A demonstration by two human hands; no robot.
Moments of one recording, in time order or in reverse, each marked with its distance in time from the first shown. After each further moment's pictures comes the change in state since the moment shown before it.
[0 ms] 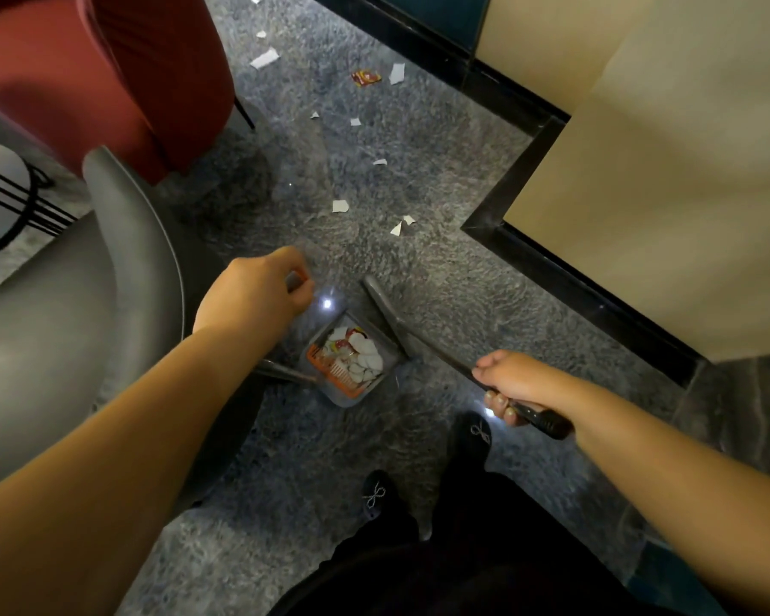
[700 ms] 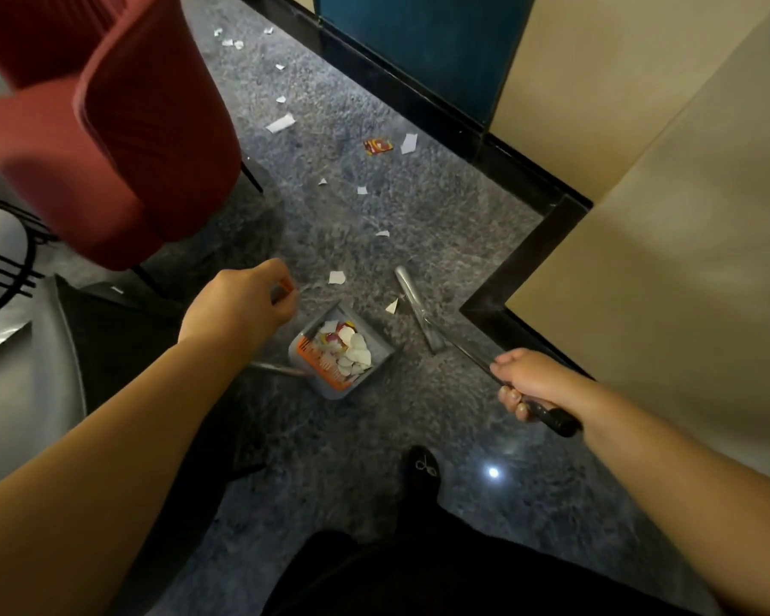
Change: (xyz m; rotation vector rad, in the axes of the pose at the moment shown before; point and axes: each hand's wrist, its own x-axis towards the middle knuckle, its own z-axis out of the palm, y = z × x) left_hand 0.211 0.080 -0.018 0.114 0.045 -0.115; right_hand 0.082 -0.209 -0.169 0.035 0.028 -0.083
